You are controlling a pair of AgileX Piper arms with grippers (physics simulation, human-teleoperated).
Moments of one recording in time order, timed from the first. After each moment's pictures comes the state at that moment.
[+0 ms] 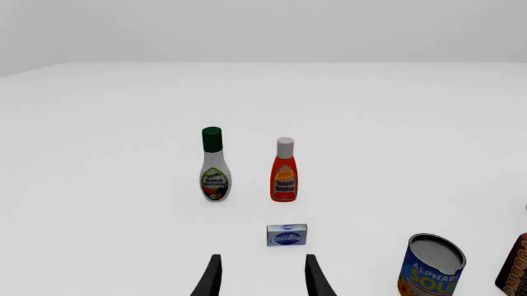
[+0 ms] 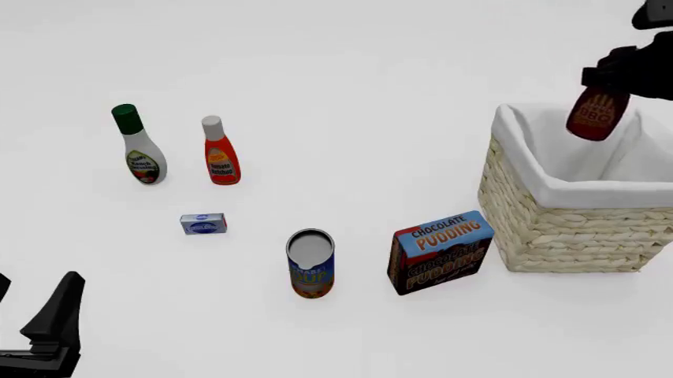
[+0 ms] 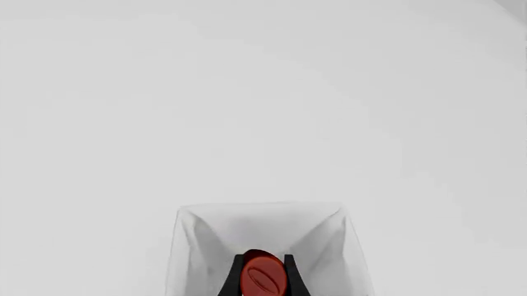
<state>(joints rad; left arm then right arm) 0.00 0.01 0.00 0.00 0.00 -0.17 1.40 -1.25 0.28 -0.18</state>
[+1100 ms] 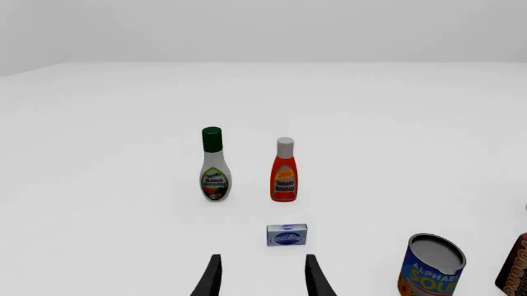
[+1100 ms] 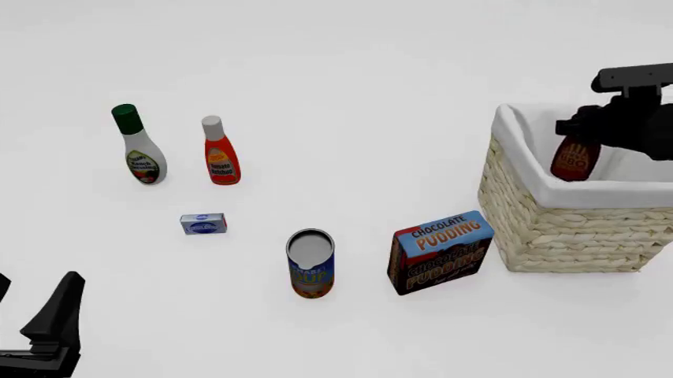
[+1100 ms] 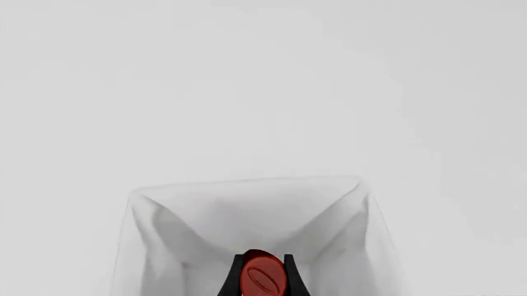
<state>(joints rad) 0.00 0.01 0.00 0.00 0.00 -0.21 1.63 -1.17 0.10 -0.18</state>
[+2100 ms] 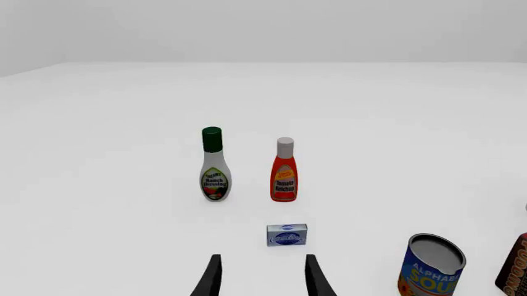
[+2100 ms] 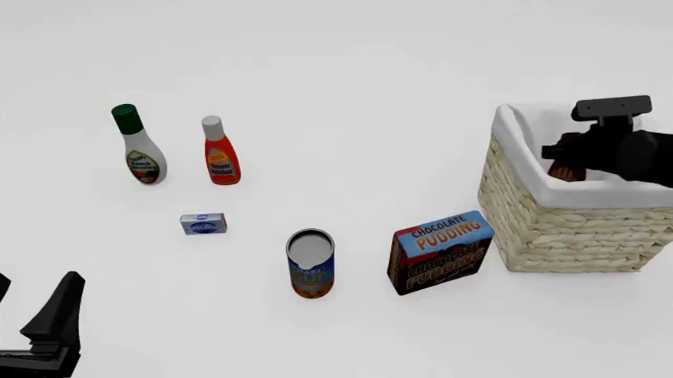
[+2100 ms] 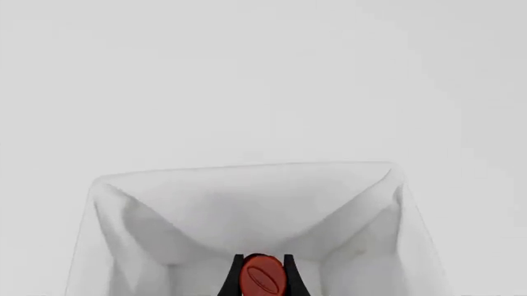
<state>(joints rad) 0.00 0.01 0.00 0.00 0.00 -0.22 1.76 -1.14 0.01 -0.19</state>
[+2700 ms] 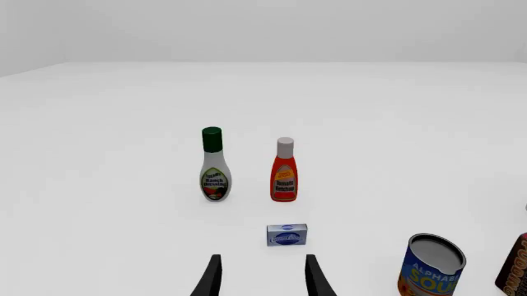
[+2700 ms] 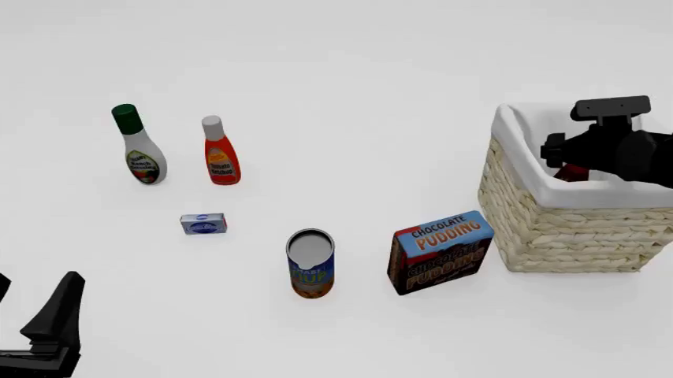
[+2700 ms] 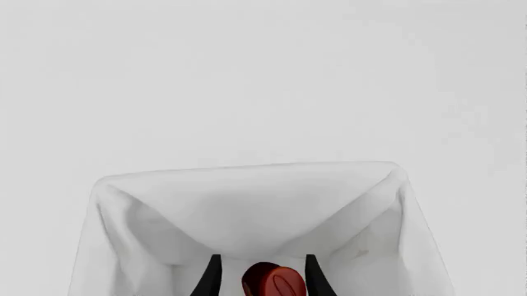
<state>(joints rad) 0.00 0.01 0.00 0.00 0.00 -0.22 1.76 -1.14 0.01 -0.18</state>
